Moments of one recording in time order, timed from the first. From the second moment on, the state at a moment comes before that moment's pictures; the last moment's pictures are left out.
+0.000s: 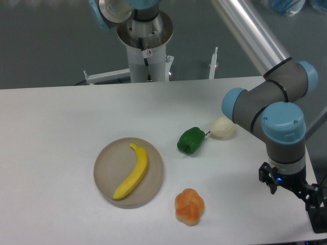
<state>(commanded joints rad) 2.40 -2.31 -1.10 -0.87 1.69 1.31</state>
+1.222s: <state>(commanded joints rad) 2.33 -2.10 -1.27 -1.06 1.68 1.06</state>
